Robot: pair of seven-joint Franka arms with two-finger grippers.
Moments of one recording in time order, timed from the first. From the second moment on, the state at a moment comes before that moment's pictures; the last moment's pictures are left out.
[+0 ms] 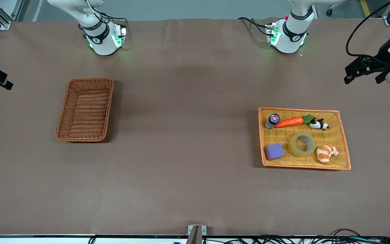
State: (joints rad) left arm -0.05 -0.10 -0.03 -1.66 0.00 1.59 -0.07; right arm -0.01 0.00 -0.09 -1.46 0.04 1.47 0.05
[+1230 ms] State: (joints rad) left arm -0.02 0.10 -0.02 -1.93 0.02 2.04 -0.03; right arm -0.01 0.00 -0.09 -1.46 0.04 1.47 0.05
